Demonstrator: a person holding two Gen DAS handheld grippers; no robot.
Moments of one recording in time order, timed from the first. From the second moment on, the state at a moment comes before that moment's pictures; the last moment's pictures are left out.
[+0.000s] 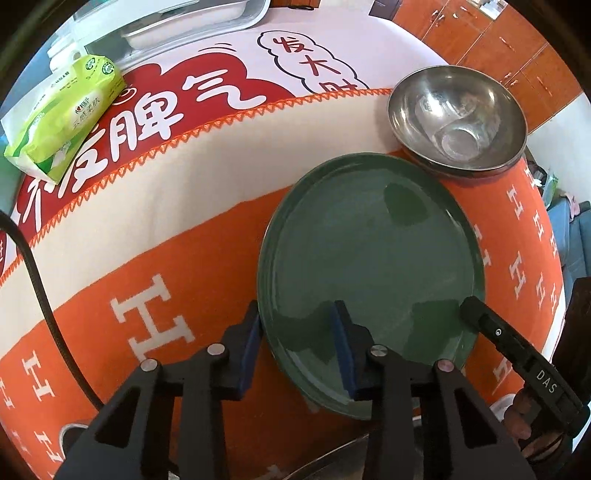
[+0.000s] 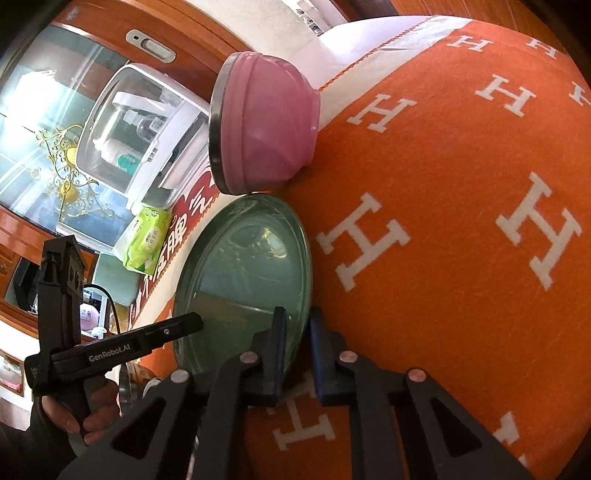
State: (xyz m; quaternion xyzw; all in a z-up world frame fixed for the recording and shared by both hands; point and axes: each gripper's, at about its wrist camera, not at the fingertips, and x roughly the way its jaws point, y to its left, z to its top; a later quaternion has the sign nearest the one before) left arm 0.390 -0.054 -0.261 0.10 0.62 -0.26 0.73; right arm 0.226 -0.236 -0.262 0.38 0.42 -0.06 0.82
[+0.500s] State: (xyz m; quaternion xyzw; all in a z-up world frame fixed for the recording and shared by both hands) left arm 0.394 -0.026 -0.243 0.05 0.60 -0.26 0.75; right arm 0.232 -0.226 -0.251 0.36 0.42 -0.05 0.83
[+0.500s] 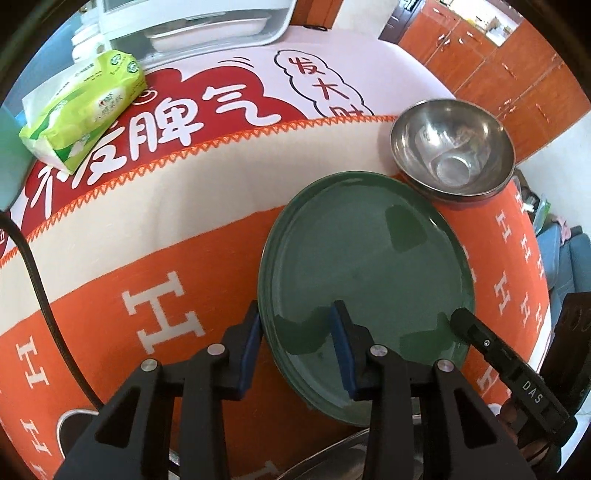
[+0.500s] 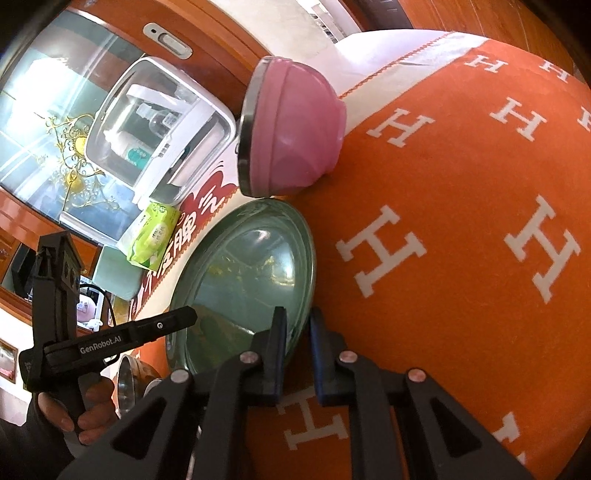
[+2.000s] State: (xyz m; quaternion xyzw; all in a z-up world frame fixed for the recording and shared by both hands) left arm 0.312 0.048 -0.122 -0.02 0.51 -0.28 0.82; right arm 0.170 -0.172 -0.151 0.29 0.36 -0.01 0.89
